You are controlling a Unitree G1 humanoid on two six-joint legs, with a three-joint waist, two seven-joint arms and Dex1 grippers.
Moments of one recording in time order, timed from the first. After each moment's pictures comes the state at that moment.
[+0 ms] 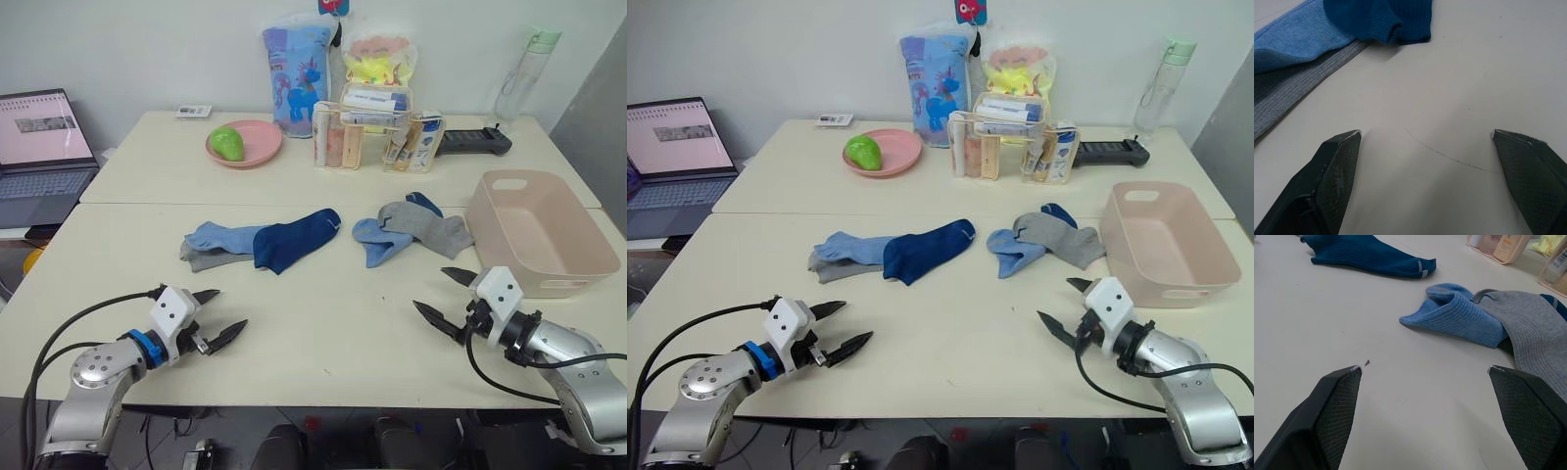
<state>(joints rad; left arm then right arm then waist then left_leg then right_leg) 0.09 0.65 0.17 0.03 -0.28 0.01 -0.89 0.06 -0.60 -0.08 -0.41 0.25 0.32 0.69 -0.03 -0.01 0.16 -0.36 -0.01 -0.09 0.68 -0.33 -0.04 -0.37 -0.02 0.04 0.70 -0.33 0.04</state>
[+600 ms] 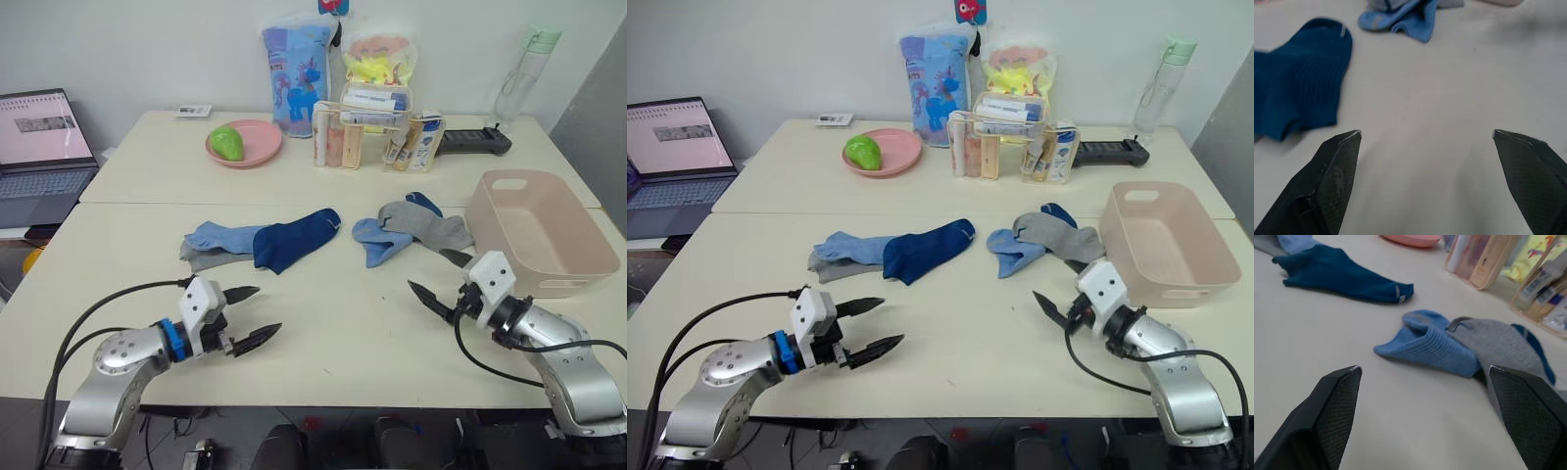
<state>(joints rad) 0.00 0.67 0.07 -0.27 -0.45 0.27 -0.99 -0.07 -0.54 -0.04 -0.39 0.15 0.30 0.58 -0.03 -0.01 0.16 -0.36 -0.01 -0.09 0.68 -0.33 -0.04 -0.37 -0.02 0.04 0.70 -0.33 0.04</state>
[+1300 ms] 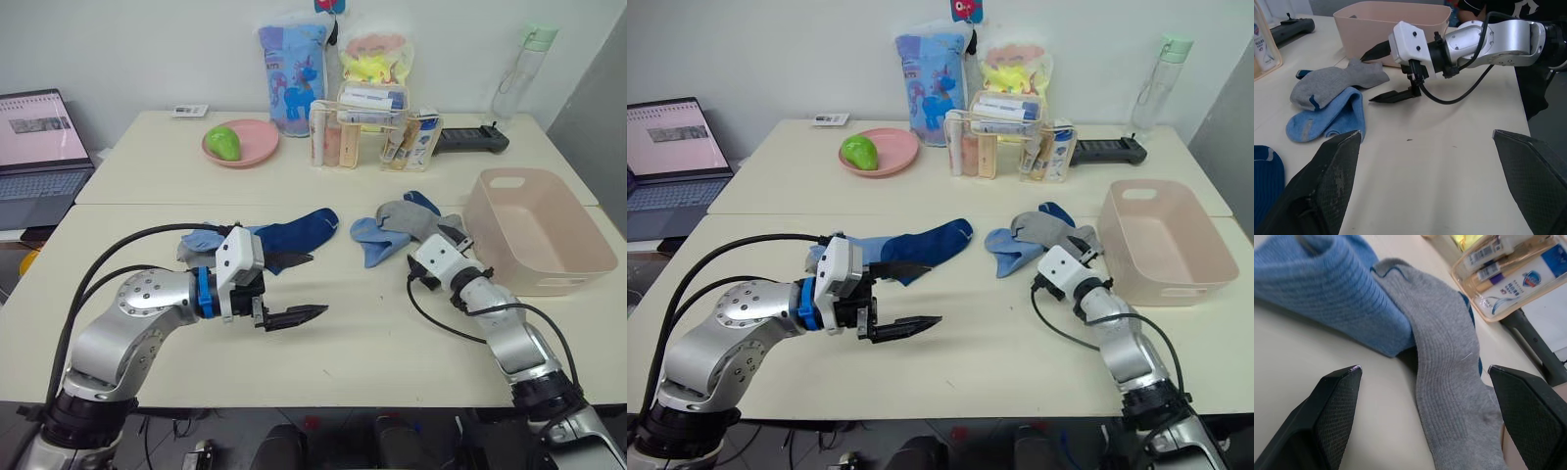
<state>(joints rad) -0.25 0.72 0.00 -0.44 -0.59 0.51 -1.01 -0.35 -0.47 0.20 0.05 -0.33 0.23 0.26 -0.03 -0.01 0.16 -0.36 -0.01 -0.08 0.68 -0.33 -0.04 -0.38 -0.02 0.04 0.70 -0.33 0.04</state>
